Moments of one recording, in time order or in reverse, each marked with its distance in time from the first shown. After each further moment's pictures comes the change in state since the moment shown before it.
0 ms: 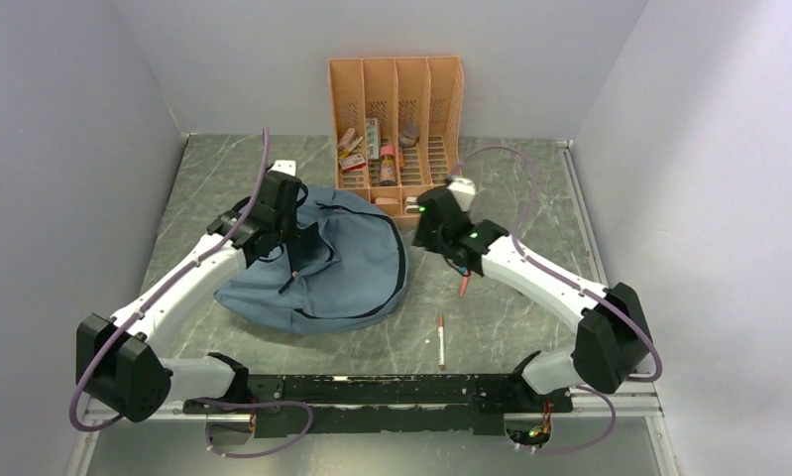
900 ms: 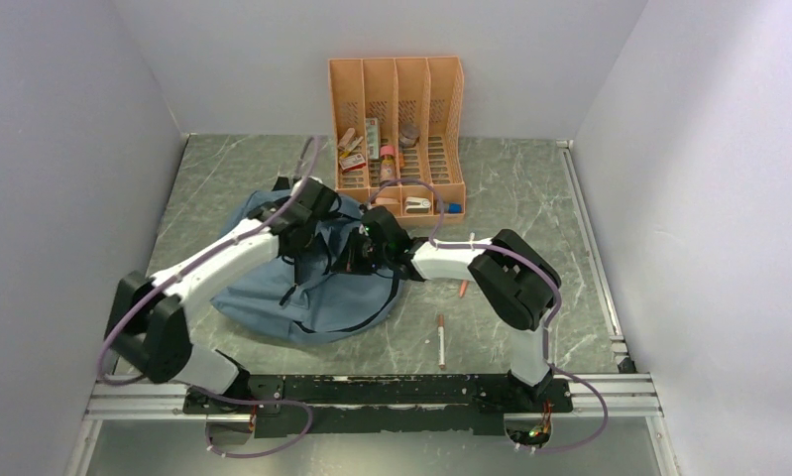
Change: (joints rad) left arm -0.123 0.241 0.068 -0.147 -0.126 -0.065; right arm 0.072 0.515 0.008 0.631 -0.640 0.159
